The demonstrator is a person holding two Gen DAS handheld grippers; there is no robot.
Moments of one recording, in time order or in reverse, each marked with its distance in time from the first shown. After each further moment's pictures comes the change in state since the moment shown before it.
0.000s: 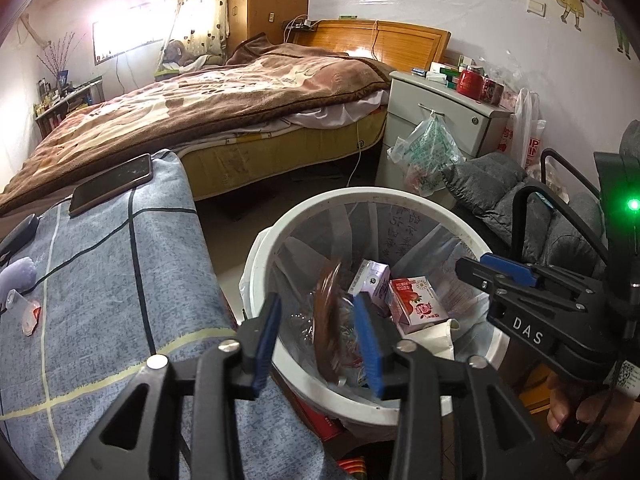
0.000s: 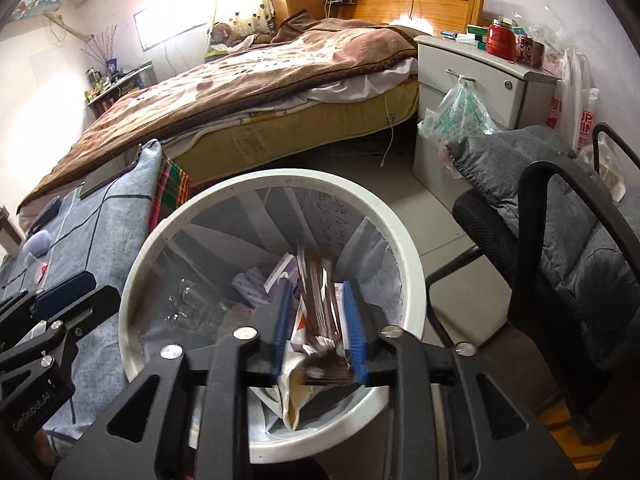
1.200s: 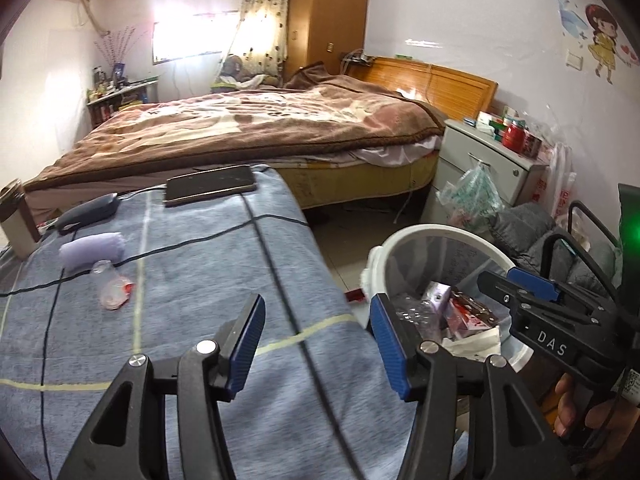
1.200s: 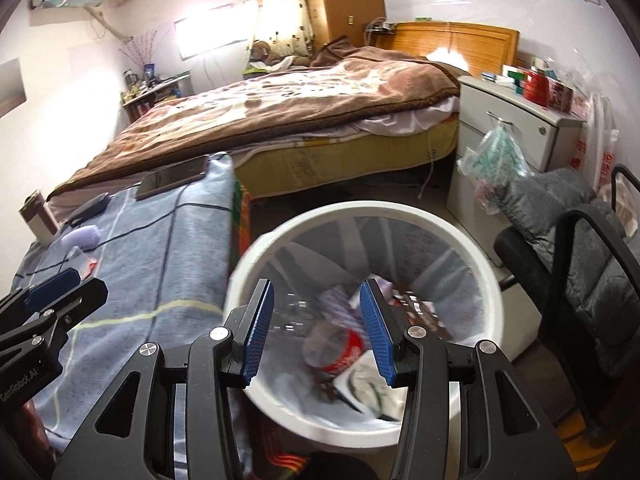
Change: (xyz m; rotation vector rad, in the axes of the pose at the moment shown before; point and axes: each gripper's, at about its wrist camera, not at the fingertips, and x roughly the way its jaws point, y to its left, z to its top) left arm -0.071 0.092 -0.023 -0.135 -0.122 0.114; right arm -0.026 0.077 -0.002 -0.085 -0.097 0.073
